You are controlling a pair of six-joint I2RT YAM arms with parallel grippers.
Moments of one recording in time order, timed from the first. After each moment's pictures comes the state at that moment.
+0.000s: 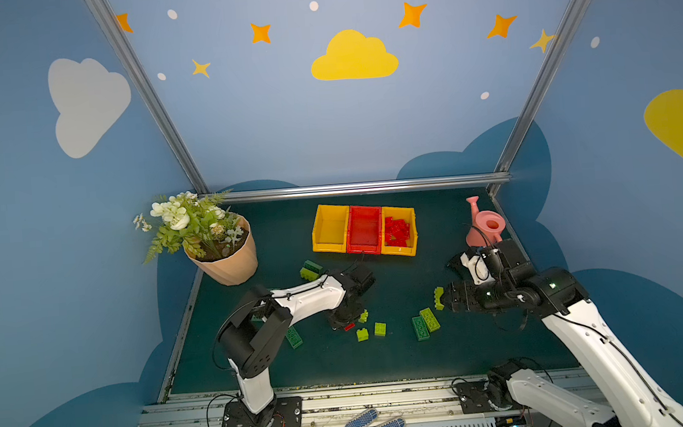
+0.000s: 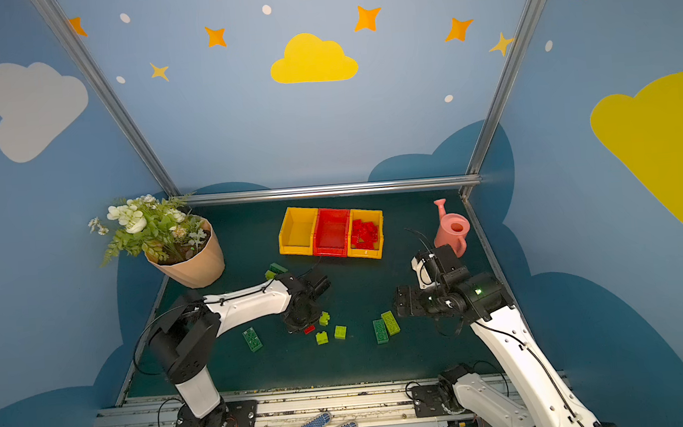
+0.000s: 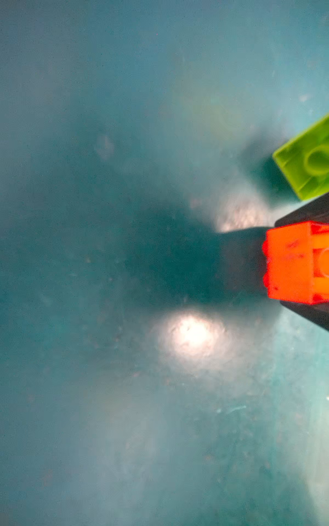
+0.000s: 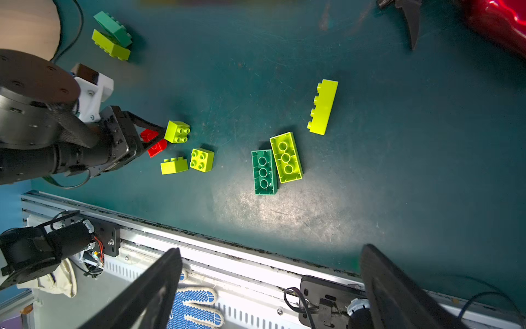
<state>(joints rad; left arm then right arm) -0.81 1.80 1.16 -0.86 -0.07 -1.29 0.40 0.92 1.09 -1.26 -0.17 0.40</state>
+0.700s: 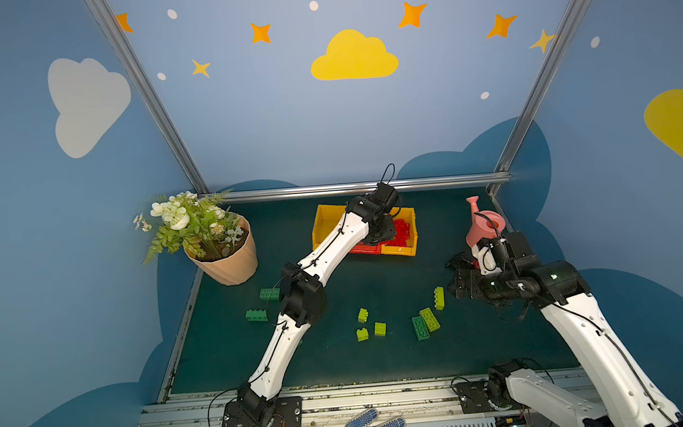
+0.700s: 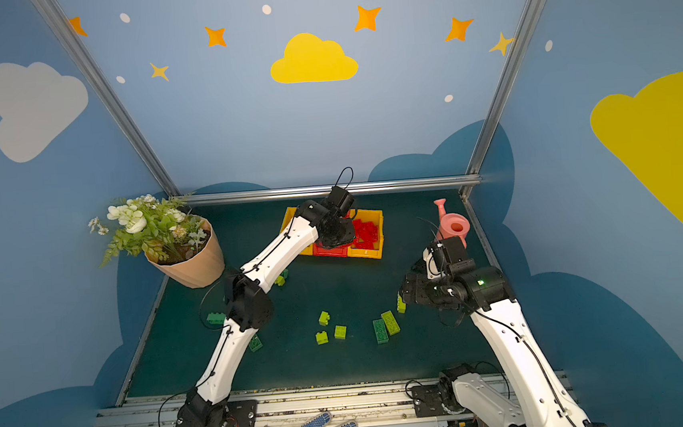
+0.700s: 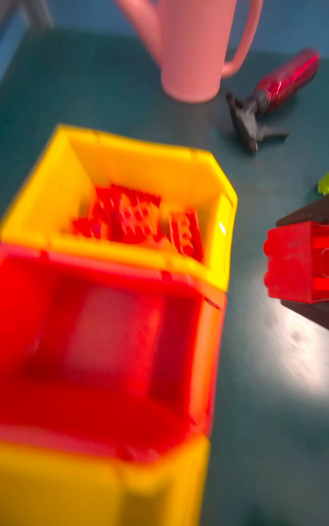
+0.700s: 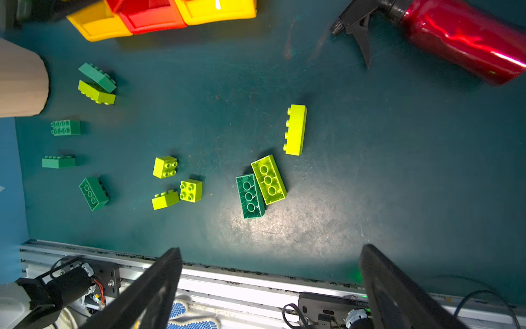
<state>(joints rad) -0.68 2.50 2.63 -1.13 -0.03 -0.76 0.28 0.96 1.12 -1.24 -0.15 0.41</state>
